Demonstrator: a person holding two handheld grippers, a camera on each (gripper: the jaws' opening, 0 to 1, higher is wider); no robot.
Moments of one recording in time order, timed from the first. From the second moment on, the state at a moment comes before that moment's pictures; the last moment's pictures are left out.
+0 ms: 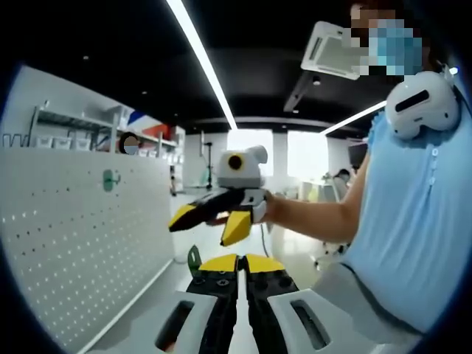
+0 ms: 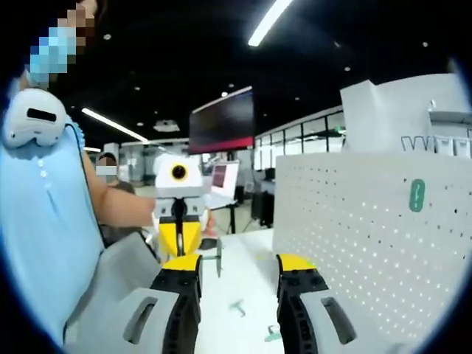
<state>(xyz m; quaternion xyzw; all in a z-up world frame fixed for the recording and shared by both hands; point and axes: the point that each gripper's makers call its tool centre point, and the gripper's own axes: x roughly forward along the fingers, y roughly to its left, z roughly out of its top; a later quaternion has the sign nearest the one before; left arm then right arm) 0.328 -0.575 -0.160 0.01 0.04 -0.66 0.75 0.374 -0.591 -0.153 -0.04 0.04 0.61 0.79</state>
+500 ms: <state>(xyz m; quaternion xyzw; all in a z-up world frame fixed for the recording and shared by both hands) 0.330 -0.574 -0.162 0.01 0.04 -0.66 0.75 0.401 -0.625 -0.159 -0.06 0.04 0.50 0.87</state>
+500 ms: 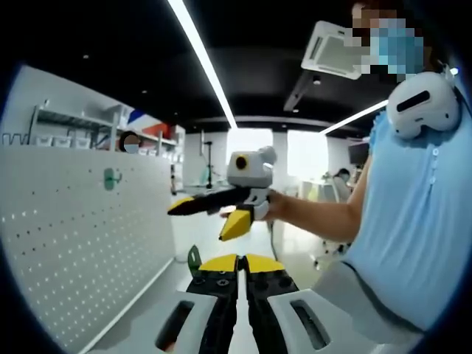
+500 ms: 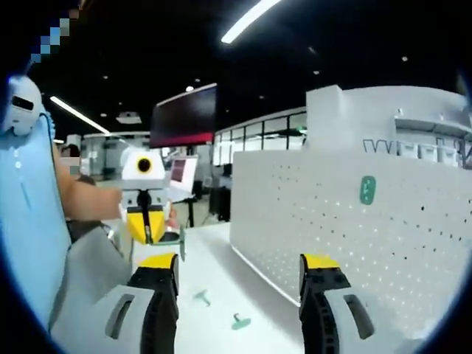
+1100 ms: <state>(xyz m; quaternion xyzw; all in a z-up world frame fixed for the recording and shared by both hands) 0.337 -0.571 -0.165 0.01 0.04 -0.66 0.75 0.425 -0.661 -0.158 -0.09 0.04 0.39 0.91</state>
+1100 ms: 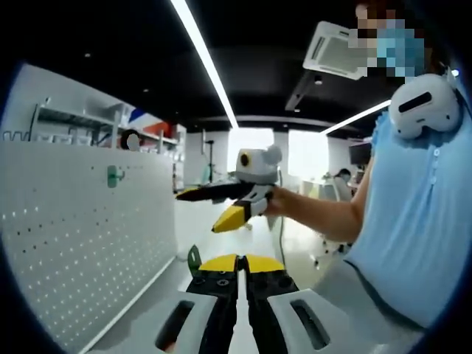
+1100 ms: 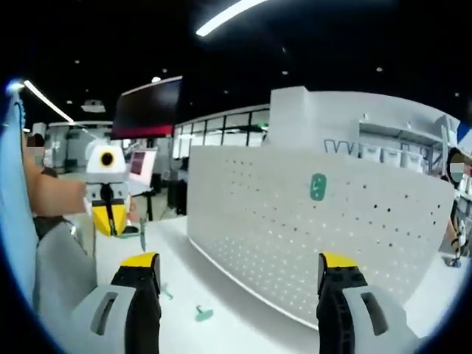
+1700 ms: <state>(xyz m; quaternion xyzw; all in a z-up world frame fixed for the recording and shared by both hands) 0.383 -0.568 -0.167 0.03 0.06 -0.64 0.76 0.431 -0.671 -0.149 -0.09 0.04 0.39 0.92</state>
